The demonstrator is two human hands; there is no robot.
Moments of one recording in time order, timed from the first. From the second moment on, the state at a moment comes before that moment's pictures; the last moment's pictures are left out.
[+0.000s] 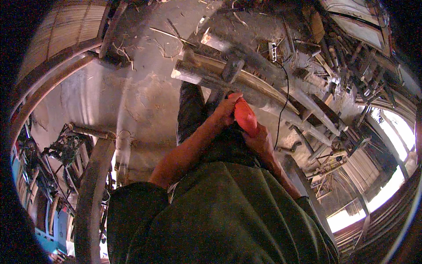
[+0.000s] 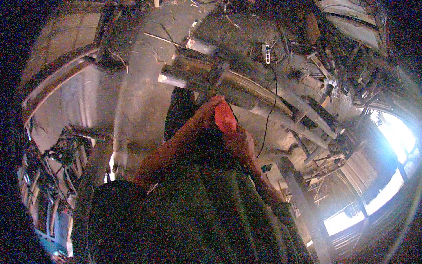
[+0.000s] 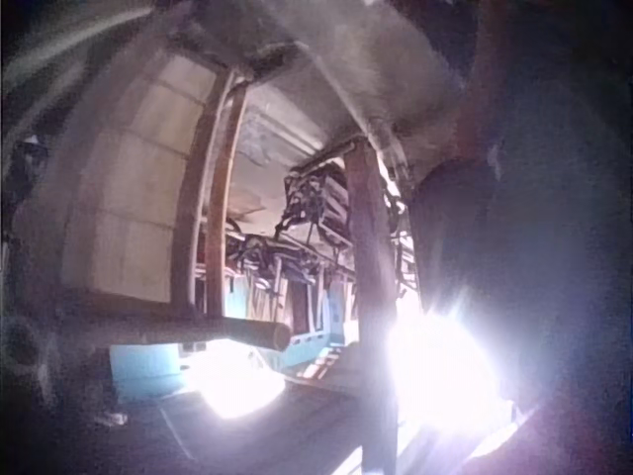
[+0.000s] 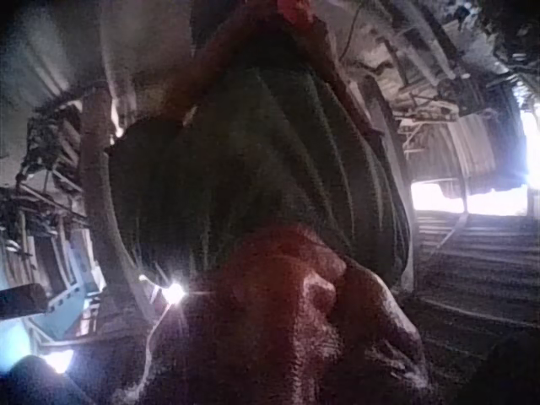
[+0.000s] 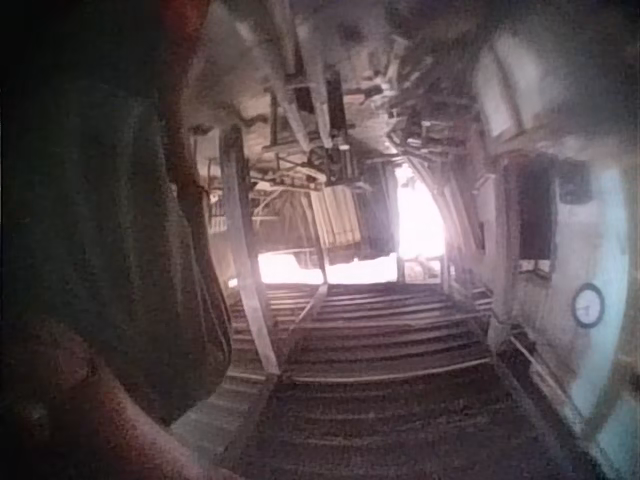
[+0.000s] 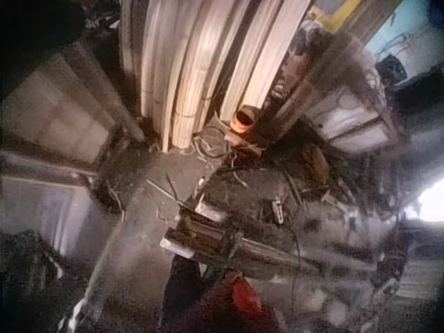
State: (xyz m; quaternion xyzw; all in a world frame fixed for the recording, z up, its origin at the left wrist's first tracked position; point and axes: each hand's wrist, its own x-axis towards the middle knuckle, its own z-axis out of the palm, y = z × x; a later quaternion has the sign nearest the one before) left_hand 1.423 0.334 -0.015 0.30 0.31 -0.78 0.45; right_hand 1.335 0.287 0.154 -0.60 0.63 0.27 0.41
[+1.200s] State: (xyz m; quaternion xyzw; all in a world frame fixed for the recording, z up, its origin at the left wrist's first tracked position) left_hand 1.443 0.350 -0.005 0.39 0.11 -0.79 0.46; right_hand 1.326 0.308 0.138 -0.56 0.66 0.23 0.44
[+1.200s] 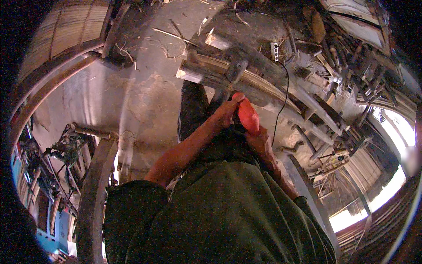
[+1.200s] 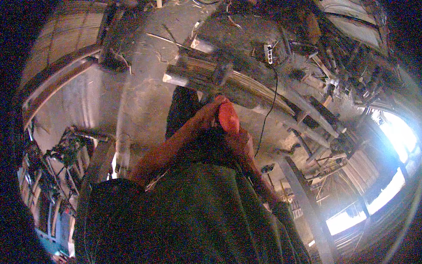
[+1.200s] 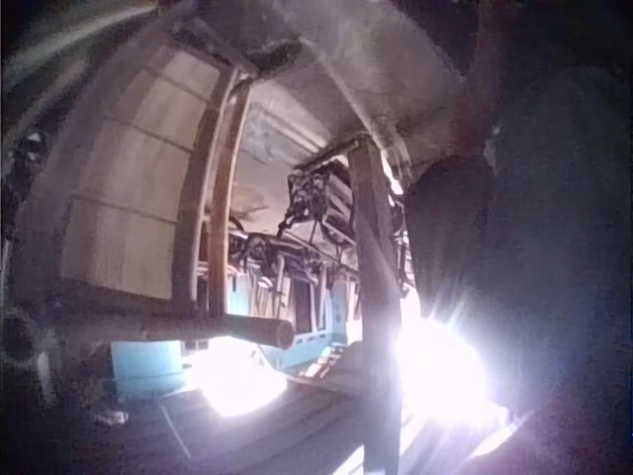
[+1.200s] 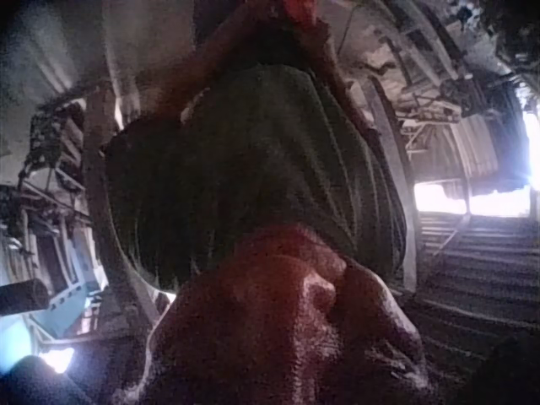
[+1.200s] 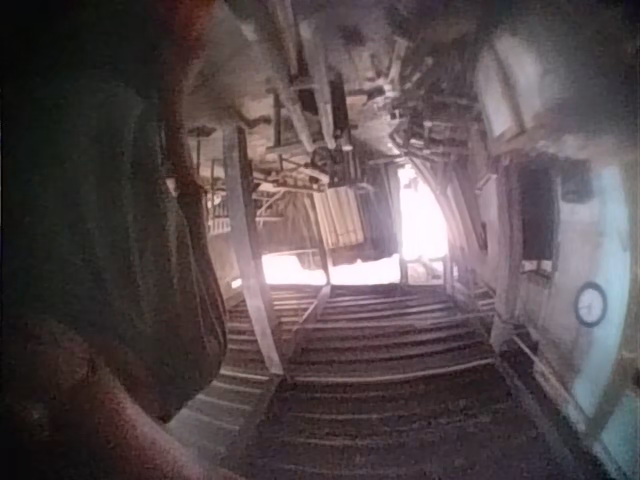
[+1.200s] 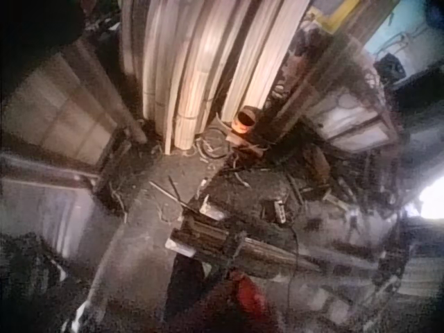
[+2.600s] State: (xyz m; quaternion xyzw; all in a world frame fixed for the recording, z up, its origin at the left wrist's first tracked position) left_hand 1.563 0.364 -0.089 0.77 -0.58 -0.26 0.02; right_hand 1.438 -0.006 0.032 -0.93 0.27 0.25 0.10
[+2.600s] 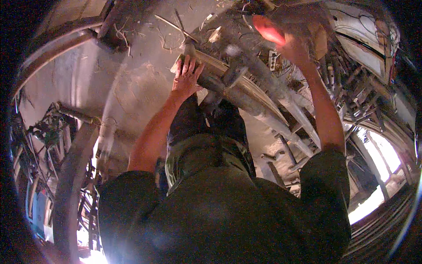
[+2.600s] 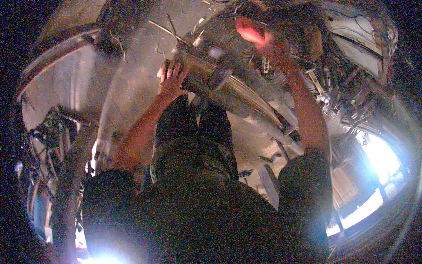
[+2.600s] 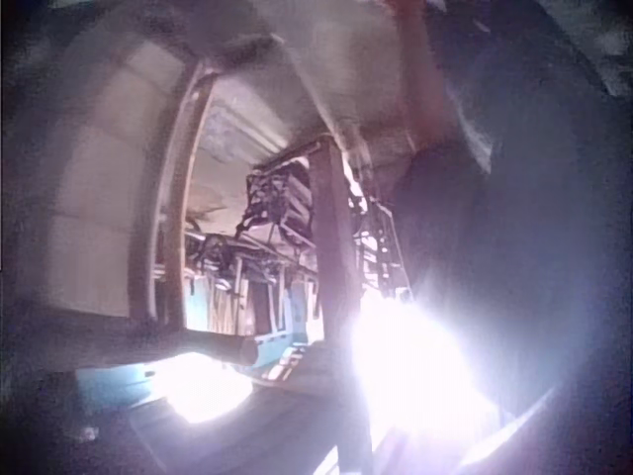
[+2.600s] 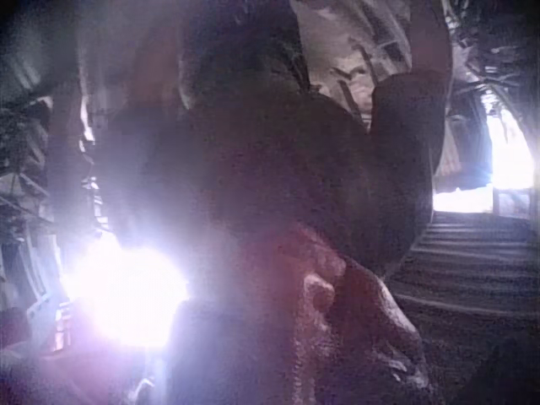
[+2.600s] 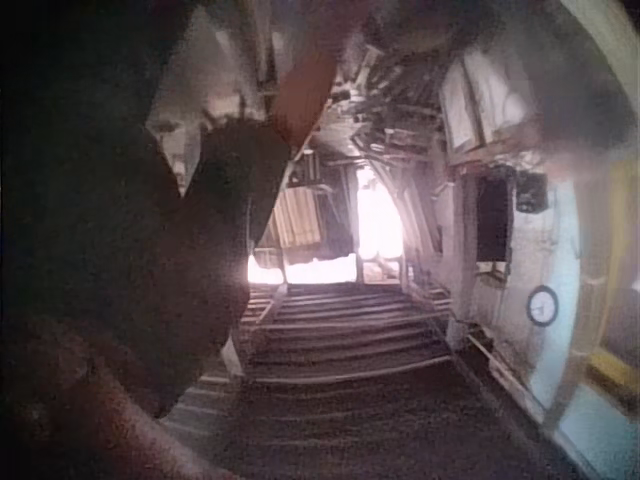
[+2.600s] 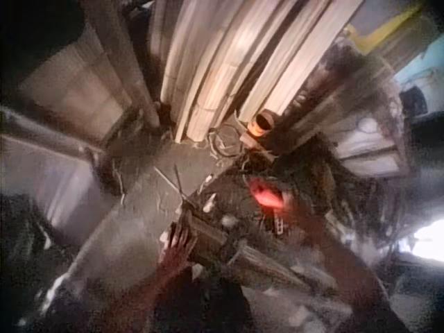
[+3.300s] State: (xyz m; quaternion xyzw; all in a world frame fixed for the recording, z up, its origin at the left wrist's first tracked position) left_hand 1.565 0.357 -0.089 0.76 -0.60 -0.25 0.01; right_hand 1.449 -0.031 -0.113 -0.94 0.19 0.15 0.23
